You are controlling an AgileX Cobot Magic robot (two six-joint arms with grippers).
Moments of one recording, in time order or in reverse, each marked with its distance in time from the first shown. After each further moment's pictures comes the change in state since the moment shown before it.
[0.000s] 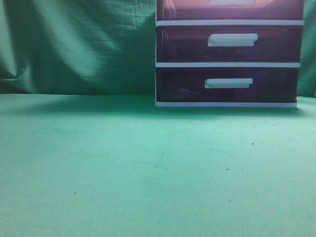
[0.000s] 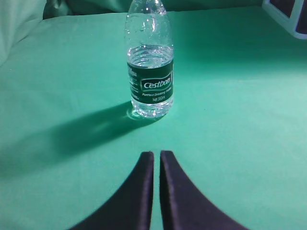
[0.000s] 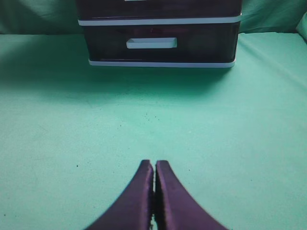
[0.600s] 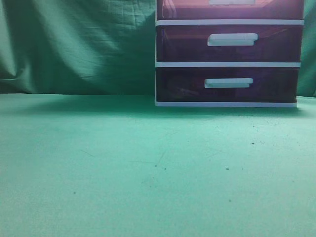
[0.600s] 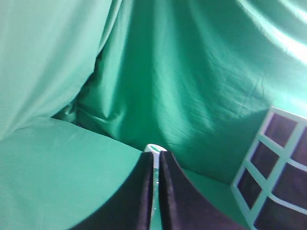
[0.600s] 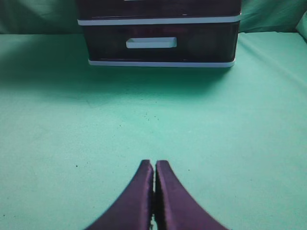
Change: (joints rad) left arm 0.000 0.000 -0.008 -0.392 -0.509 -0.036; right arm 0.000 0.000 0.000 0.000 0.000 0.000
